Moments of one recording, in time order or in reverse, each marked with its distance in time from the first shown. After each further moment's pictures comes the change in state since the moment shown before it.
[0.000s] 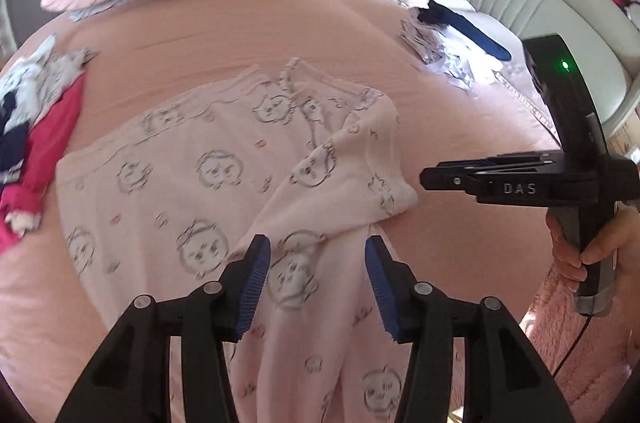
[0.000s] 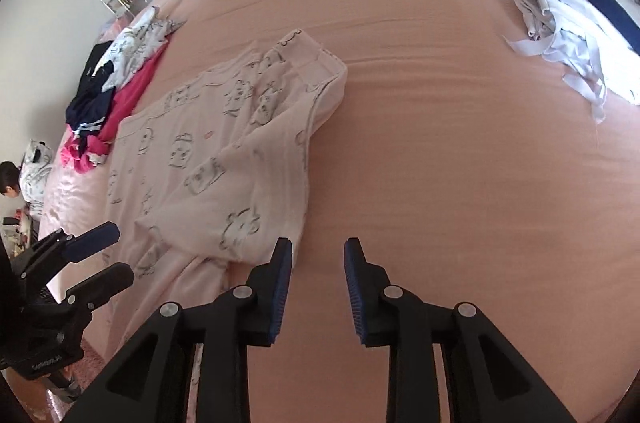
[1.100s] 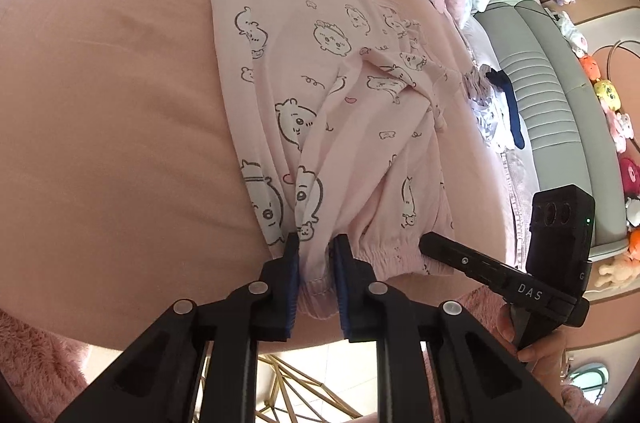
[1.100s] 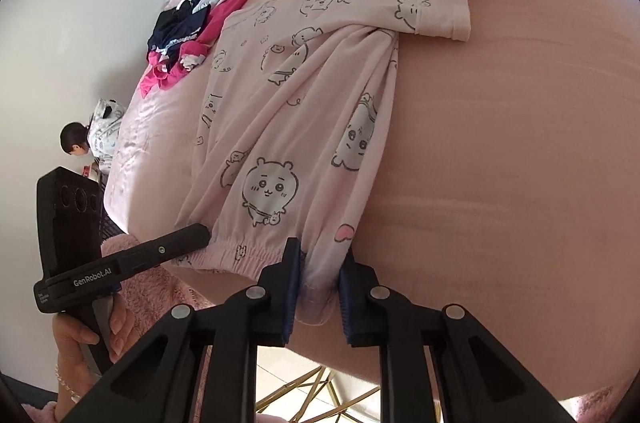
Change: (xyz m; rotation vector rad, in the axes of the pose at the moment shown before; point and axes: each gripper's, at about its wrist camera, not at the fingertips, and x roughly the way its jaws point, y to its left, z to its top) left arm -0.053 0.072 -0.167 -0.707 0.034 -0.207; right arm 0.007 0.098 -0.121 -0.016 0.115 0.316
